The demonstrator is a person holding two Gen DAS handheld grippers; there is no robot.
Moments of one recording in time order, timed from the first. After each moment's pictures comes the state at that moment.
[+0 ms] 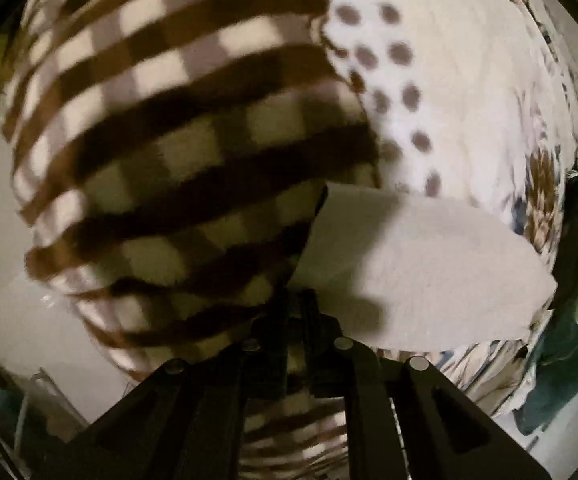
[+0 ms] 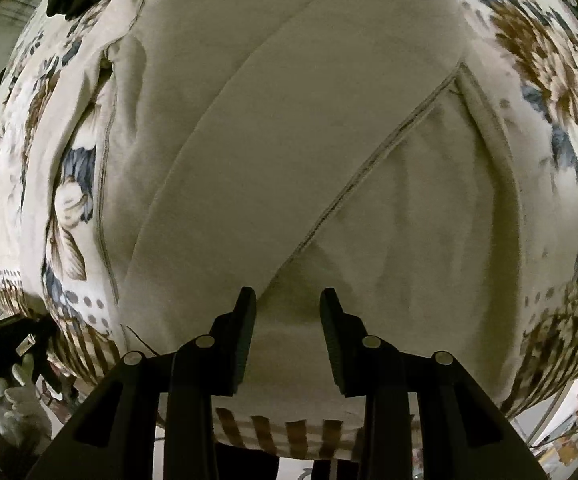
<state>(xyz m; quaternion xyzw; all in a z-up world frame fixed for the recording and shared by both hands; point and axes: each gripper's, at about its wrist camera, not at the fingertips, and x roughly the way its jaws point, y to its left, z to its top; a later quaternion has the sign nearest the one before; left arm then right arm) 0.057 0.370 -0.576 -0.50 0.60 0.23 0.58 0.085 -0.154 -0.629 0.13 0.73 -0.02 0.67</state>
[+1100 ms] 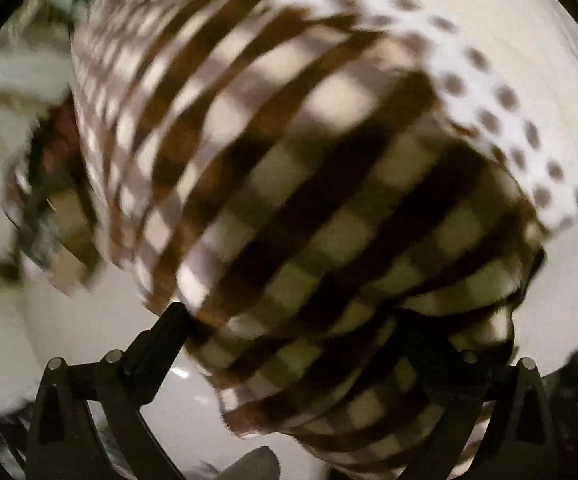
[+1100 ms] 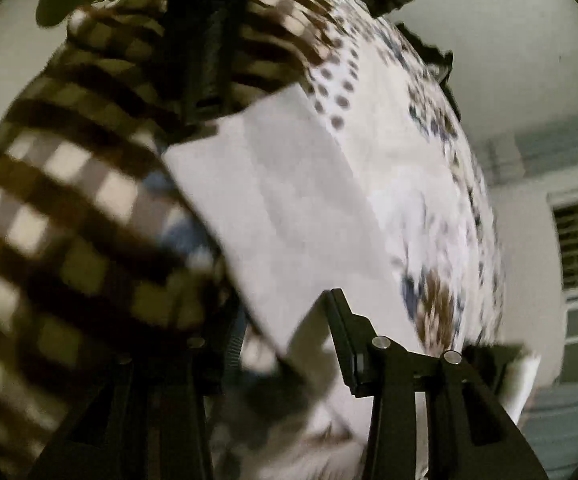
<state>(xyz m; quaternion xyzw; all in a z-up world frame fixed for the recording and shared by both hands) 0.050 0.386 -0.554 -0.21 0.68 0.30 0.64 0.056 0.248 -0.680 -0.63 0.20 0.41 0.63</state>
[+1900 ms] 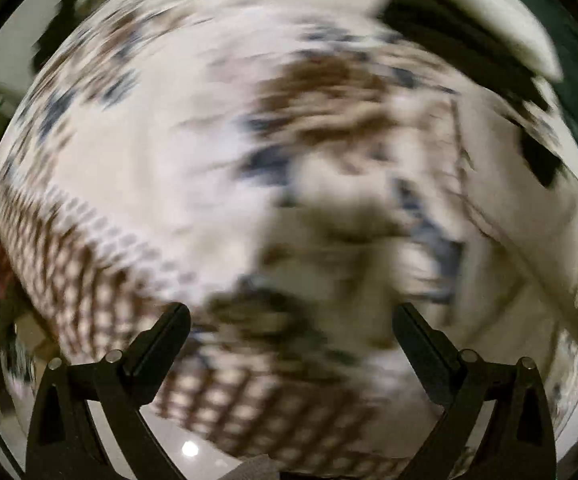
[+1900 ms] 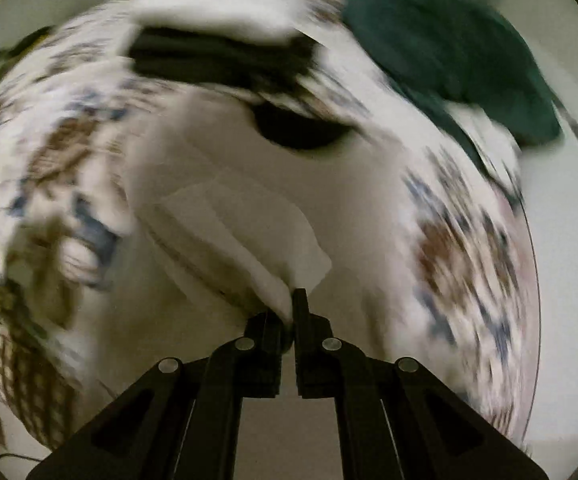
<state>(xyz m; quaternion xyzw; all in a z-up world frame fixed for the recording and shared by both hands) 0.165 0.184 -0.441 -0.09 0.65 0.09 0.75 0.169 -0.100 -0.542 -0.10 0.56 -0.09 0.82</state>
